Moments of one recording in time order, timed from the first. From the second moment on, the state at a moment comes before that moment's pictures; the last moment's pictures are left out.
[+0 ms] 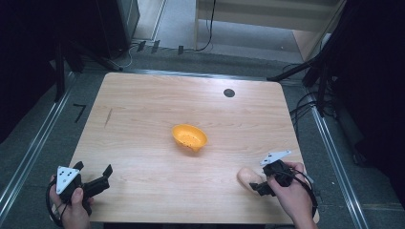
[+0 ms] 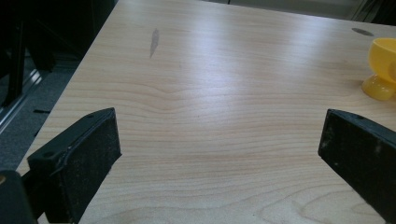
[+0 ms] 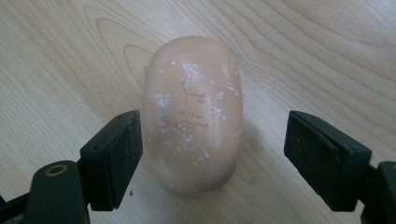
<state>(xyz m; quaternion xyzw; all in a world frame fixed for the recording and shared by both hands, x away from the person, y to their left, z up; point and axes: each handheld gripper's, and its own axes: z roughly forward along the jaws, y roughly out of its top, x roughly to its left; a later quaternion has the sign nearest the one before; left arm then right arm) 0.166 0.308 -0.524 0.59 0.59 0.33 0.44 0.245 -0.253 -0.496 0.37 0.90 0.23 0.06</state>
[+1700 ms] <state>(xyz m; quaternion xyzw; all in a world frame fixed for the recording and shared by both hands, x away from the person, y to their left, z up) 0.166 0.310 -0.524 0.59 0.59 0.33 0.44 0.260 -0.220 -0.512 0.35 0.92 0.14 0.03</state>
